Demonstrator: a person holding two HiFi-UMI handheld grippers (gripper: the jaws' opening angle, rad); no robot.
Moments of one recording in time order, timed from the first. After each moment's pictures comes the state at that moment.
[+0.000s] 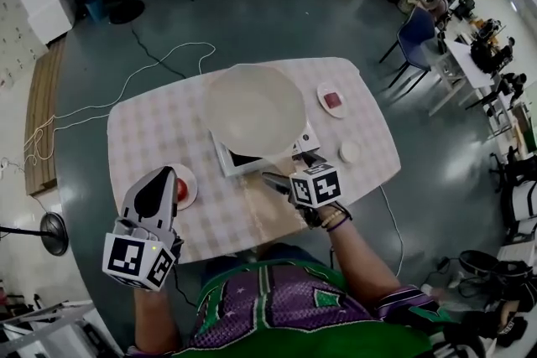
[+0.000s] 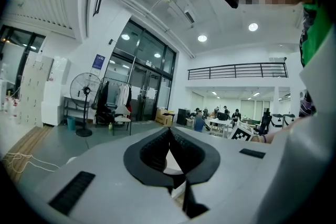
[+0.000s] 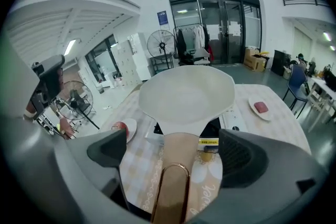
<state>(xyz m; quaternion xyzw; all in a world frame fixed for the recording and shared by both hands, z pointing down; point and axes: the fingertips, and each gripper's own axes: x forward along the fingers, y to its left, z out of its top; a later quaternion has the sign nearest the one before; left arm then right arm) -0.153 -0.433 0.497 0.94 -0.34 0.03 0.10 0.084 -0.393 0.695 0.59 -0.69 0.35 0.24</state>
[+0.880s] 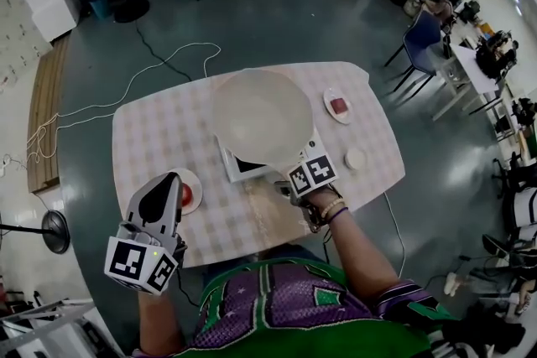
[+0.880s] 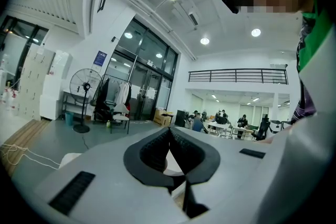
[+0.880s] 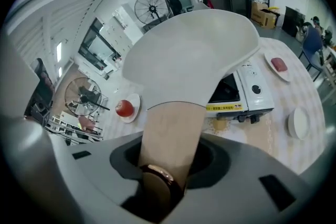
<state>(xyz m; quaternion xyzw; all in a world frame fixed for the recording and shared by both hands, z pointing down) -0.155 -0.445 0.501 0.94 -0.33 0.02 0.12 0.072 -0.382 0.764 0.47 -0.64 0.52 0.31</state>
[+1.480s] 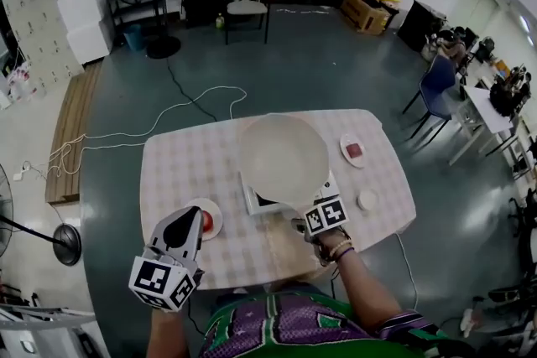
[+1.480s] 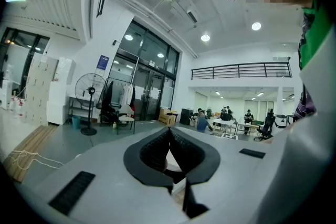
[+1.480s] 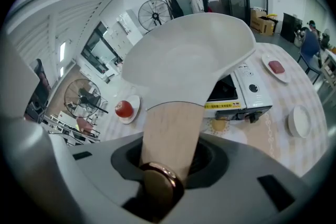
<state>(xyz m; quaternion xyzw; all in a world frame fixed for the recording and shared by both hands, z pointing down) -0.177 -0.417 0.494 0.93 -0.35 0.03 0.11 0.071 -0.369 0.765 0.49 -0.66 0.49 0.29</state>
